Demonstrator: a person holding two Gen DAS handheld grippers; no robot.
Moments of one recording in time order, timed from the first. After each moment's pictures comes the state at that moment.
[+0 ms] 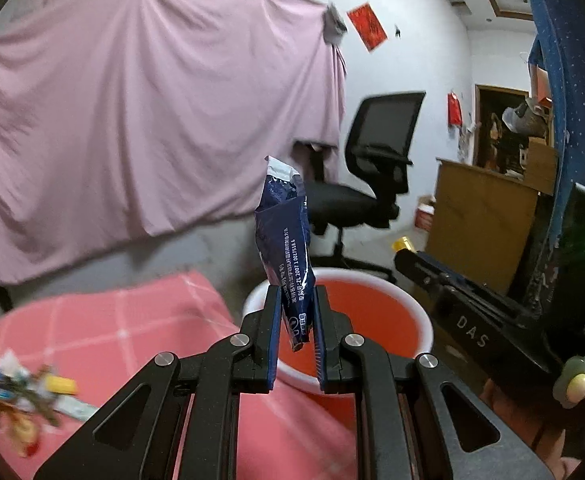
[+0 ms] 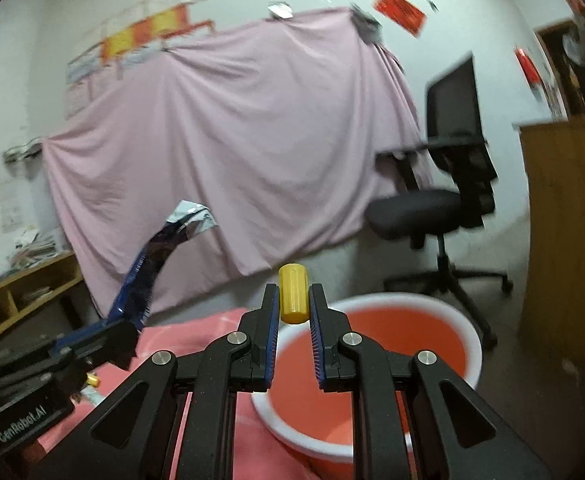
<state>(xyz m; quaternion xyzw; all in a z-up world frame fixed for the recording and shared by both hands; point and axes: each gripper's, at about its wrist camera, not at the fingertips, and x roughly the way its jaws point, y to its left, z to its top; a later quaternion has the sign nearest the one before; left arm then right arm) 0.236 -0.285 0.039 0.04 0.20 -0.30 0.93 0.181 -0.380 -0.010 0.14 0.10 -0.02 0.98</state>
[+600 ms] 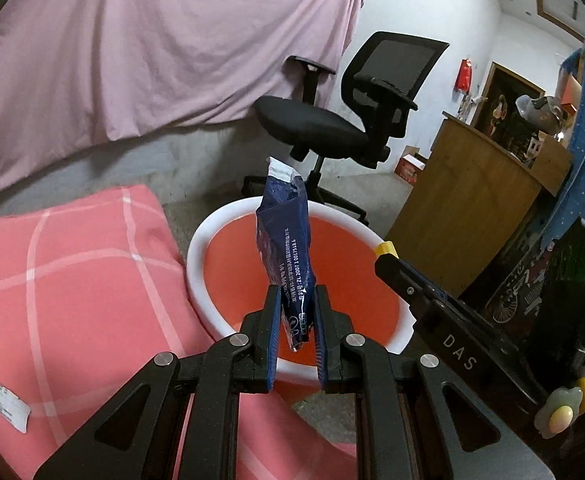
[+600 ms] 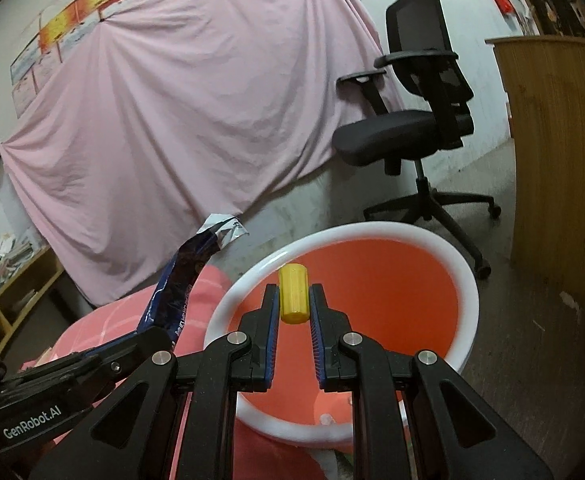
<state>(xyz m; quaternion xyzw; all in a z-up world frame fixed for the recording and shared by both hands) 0.308 -0.322 0.029 -0.01 0.36 -0.33 0.88 0.214 -0.413 -0.045 0.21 0.21 -0.04 0.96</state>
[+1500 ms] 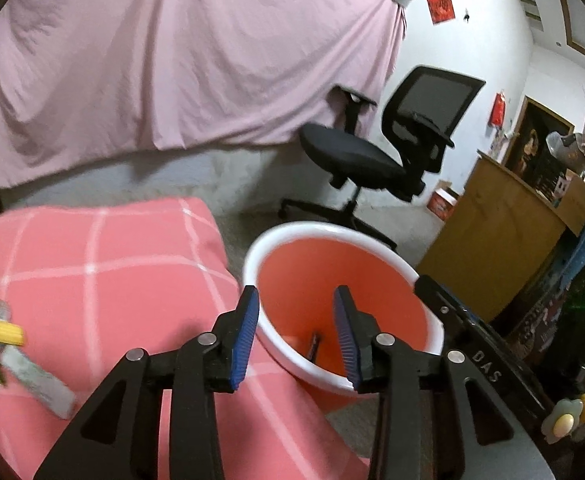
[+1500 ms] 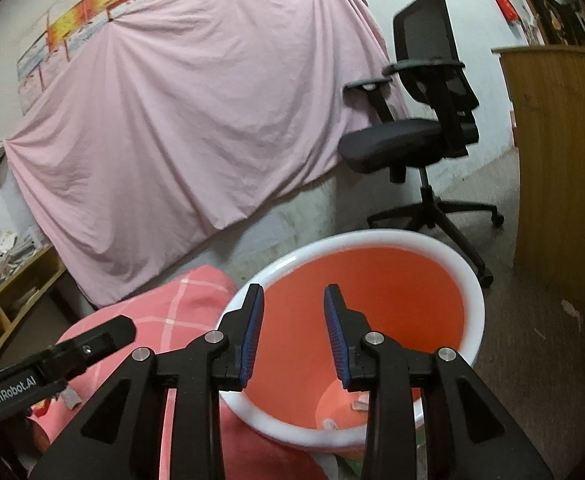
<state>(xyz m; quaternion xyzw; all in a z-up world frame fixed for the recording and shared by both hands) 0.302 -0.268 0.034 -0.05 0.31 -0.26 0.91 0.214 -0.409 -0.037 0.19 0.19 -0.04 0.96</state>
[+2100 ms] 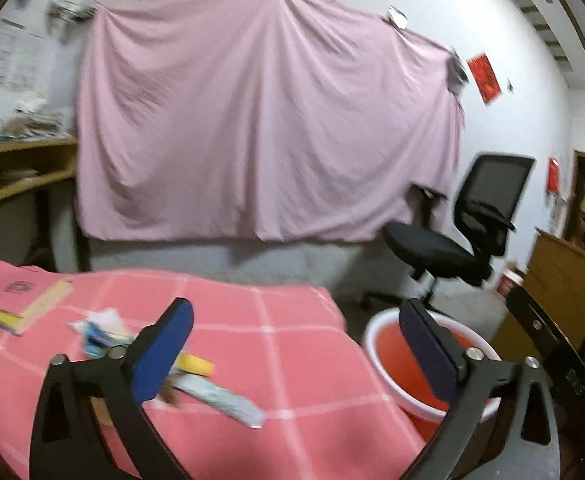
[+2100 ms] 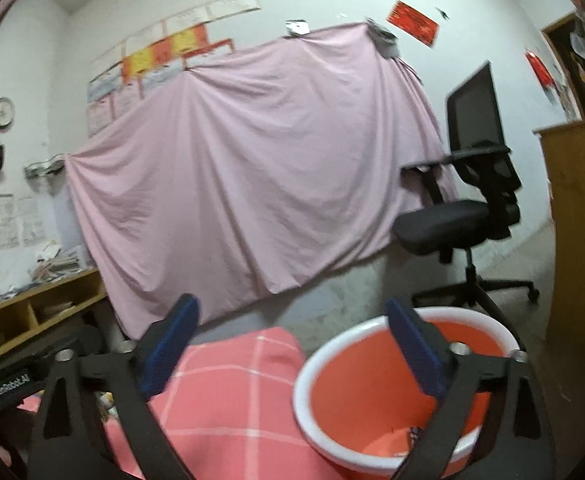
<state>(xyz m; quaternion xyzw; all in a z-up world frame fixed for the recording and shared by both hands) 0.228 -0.148 0.045 -0.07 0.15 -0.10 0.98 0.181 -0.349 -0.002 0.14 0.04 0.03 0.99</state>
